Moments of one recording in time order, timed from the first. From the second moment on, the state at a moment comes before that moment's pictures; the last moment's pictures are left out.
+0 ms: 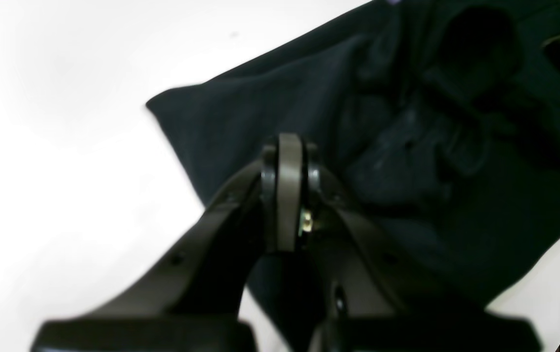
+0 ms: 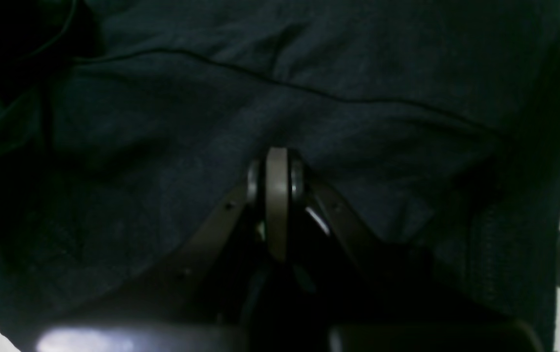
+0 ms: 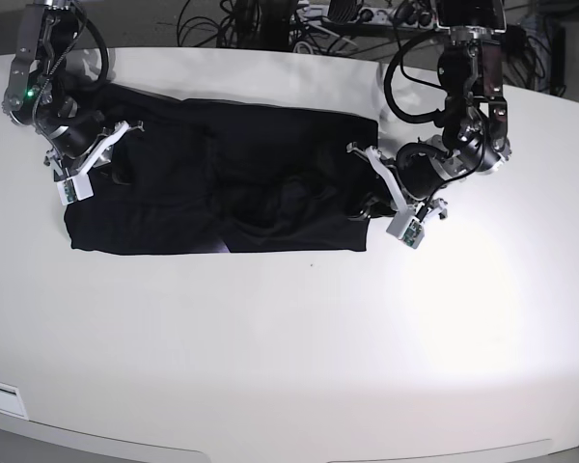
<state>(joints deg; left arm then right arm) 6.3 -9.9 -4.5 101.7 -30.5 -34.7 49.4 -18.4 16.1 18.2 97.2 30.8 36.5 -48.1</state>
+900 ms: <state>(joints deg) 6.7 -10.5 18.3 99.1 -36.4 -41.4 49.4 -18.4 16.1 18.2 97.2 30.8 36.5 -48.1</state>
